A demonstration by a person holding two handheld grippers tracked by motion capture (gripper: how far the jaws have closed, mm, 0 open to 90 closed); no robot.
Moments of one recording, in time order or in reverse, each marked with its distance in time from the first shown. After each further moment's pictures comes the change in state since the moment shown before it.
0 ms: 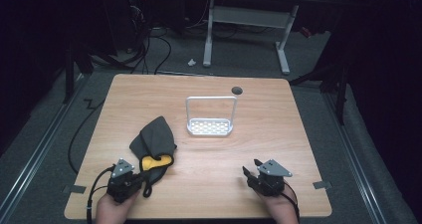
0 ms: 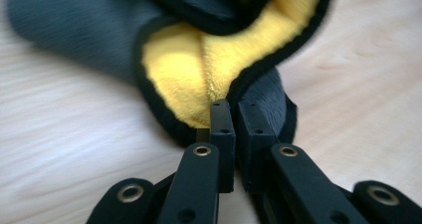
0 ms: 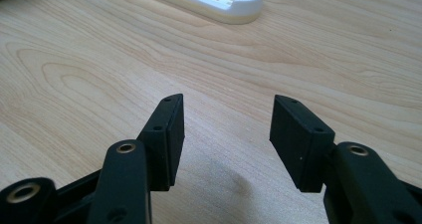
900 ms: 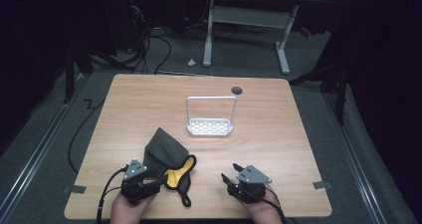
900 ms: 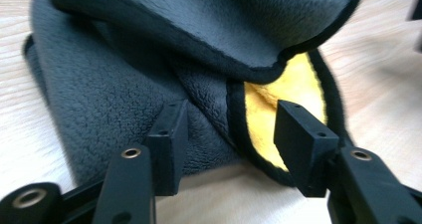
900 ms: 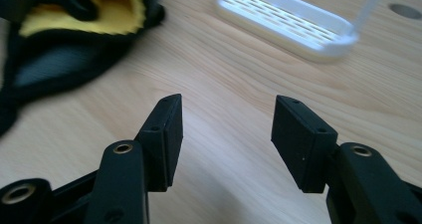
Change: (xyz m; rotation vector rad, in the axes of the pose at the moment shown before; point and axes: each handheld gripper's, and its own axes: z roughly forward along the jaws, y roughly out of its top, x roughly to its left) left arm -0.028 0.012 0.017 -0.058 -0.017 -0.004; right arm 0.061 0.020 0.003 -0.048 0.131 -0.101
